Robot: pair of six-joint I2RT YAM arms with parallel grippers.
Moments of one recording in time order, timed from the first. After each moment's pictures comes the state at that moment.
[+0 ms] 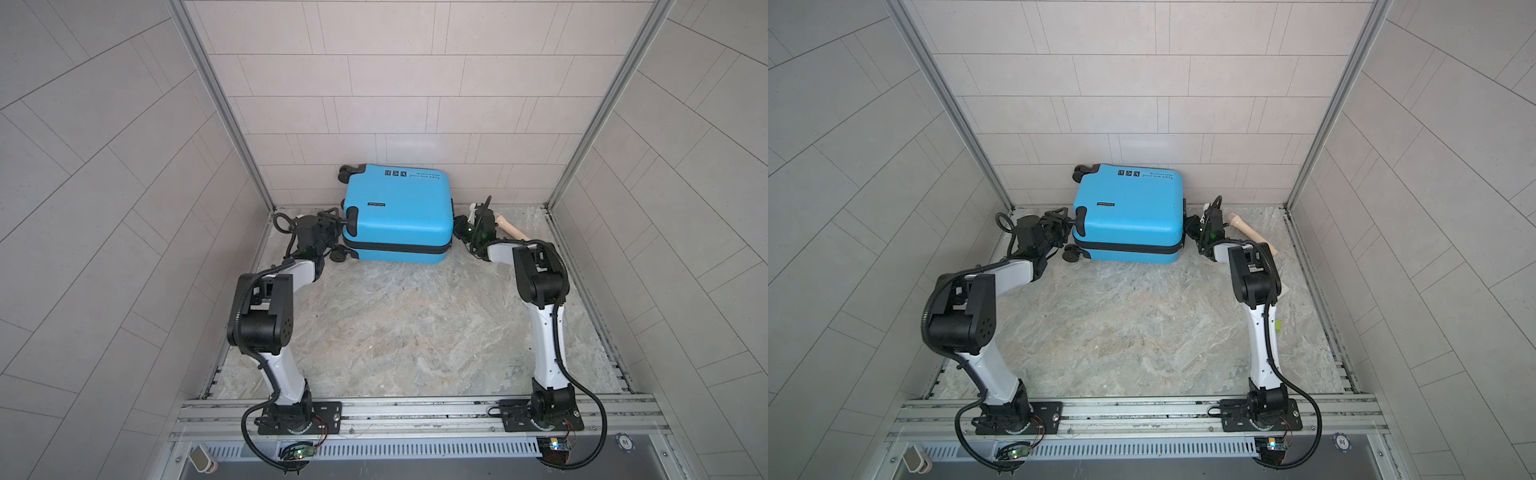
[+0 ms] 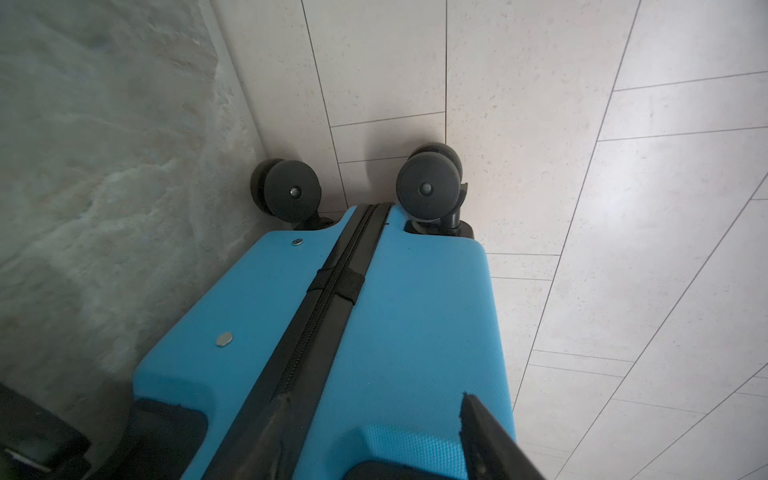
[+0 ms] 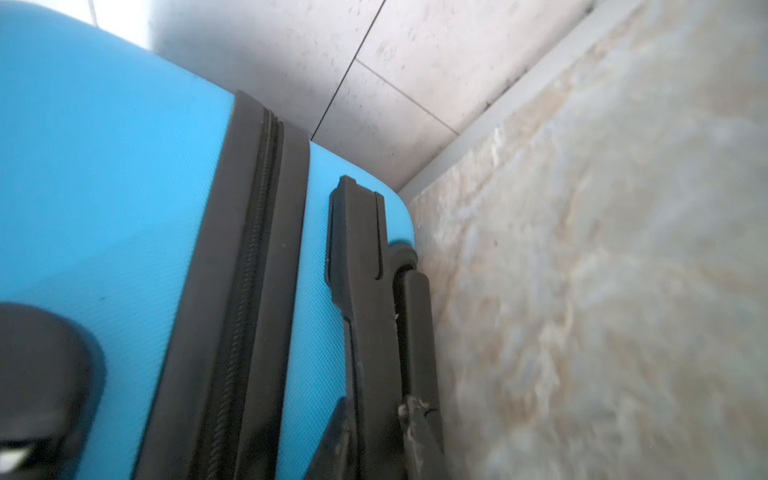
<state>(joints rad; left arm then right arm) -0.03 1.74 0.97 0.52 0.17 -1.39 0.12 2.31 1.47 0.47 -0.37 0.96</state>
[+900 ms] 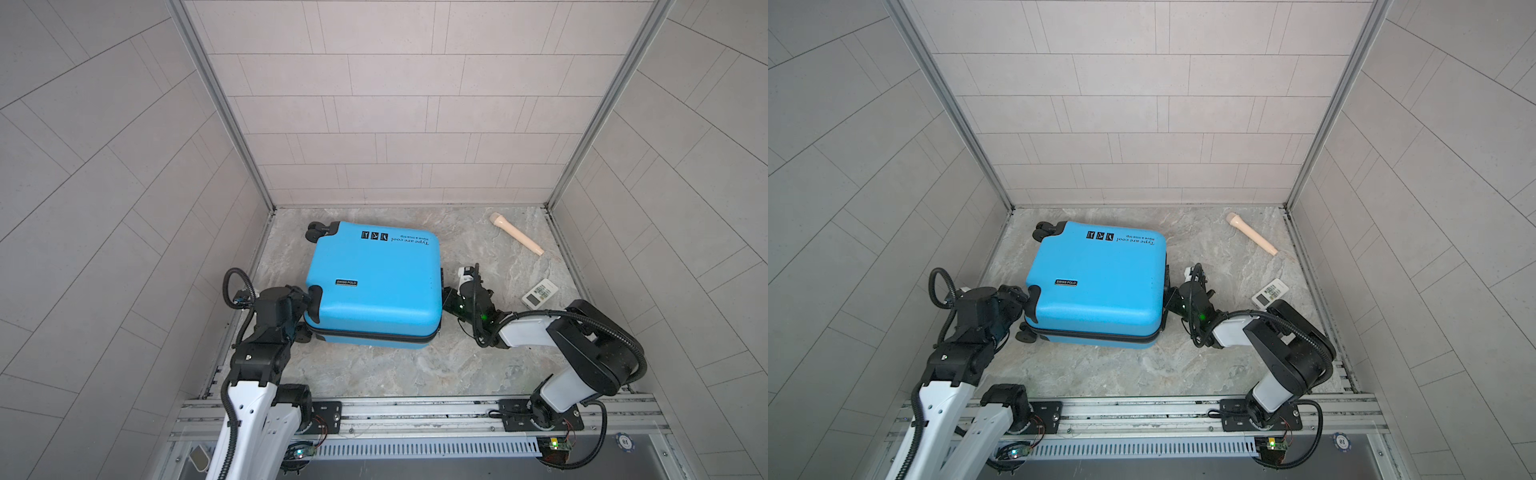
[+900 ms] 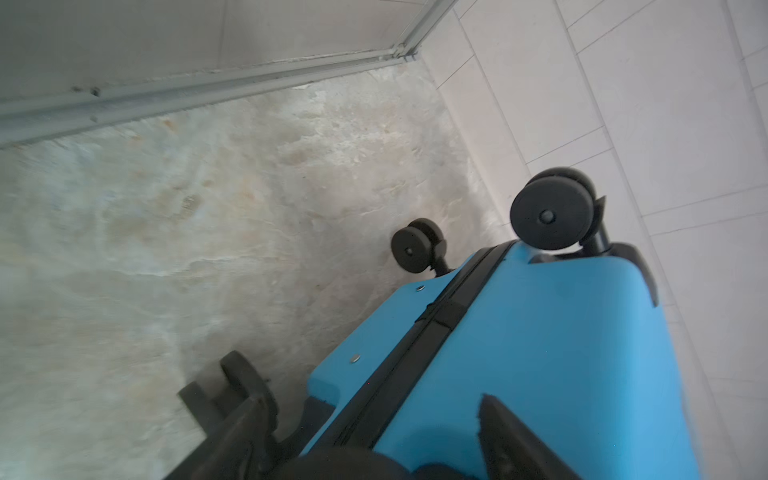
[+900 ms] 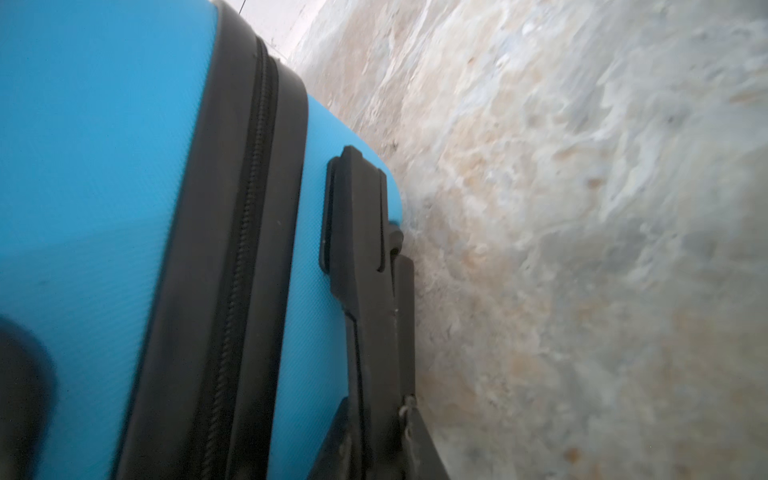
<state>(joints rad) -0.03 0.56 0.70 -0.80 -0.25 -0.98 0.61 1.57 0.48 0.59 0.03 1.00</state>
